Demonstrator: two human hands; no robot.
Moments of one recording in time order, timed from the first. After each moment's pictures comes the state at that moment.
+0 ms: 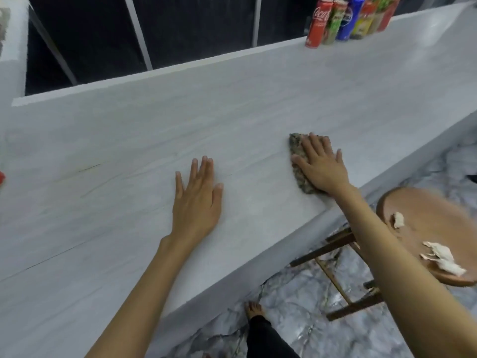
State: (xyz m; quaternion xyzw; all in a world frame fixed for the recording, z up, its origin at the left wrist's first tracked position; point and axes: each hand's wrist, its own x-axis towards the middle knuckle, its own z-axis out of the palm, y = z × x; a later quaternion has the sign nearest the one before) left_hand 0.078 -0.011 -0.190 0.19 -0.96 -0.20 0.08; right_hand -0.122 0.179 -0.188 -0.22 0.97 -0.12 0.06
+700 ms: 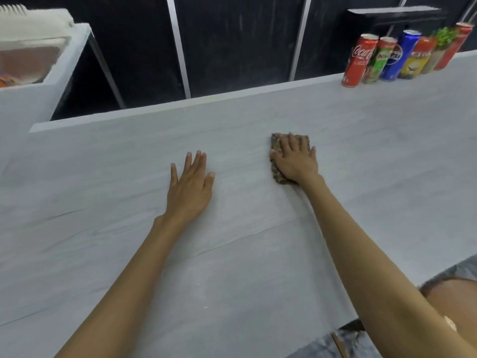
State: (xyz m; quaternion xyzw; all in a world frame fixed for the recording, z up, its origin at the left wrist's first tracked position) left_hand -0.064 -0.084 -0.179 0.29 -0.94 -0.17 0.08; right_hand -0.279 0.042 -0.186 -0.31 0.94 -0.11 0.08
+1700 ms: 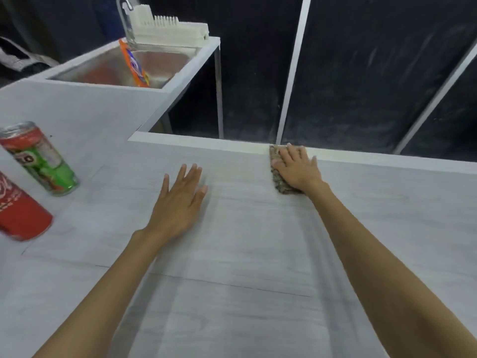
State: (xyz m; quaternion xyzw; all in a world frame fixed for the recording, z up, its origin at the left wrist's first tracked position) left_hand -0.031 -0.281 -0.192 0.46 -0.87 -0.13 0.12; right_hand -0.322 -0.265 -0.188 -0.55 0.82 -0.06 0.10
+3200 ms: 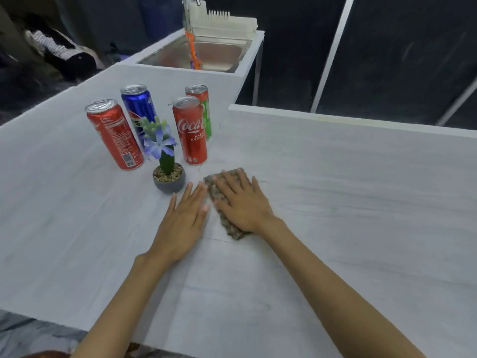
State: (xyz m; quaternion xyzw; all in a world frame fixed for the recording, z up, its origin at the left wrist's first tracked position) left_hand 0.265 -0.160 -0.187 0.46 -0.85 -0.20 0.15; right_hand 0.096 -0.154 -0.190 -0.71 0.69 -0.08 0.11
